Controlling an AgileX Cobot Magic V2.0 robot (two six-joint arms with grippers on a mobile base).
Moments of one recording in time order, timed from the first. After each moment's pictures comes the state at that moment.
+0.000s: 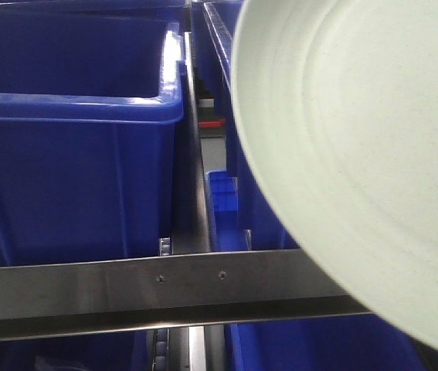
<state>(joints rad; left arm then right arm) -0.13 0.00 0.01 0.08 -0.04 -0.18 0.37 0.13 -0.35 -0.03 0.51 0.31</state>
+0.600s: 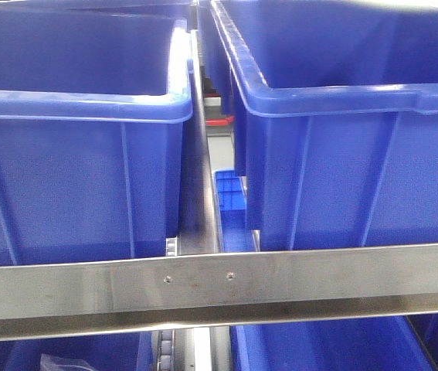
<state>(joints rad) -0.13 0.00 0.01 0.08 -0.04 -0.18 0.19 0.73 -0.51 0.02 -0.29 0.31</state>
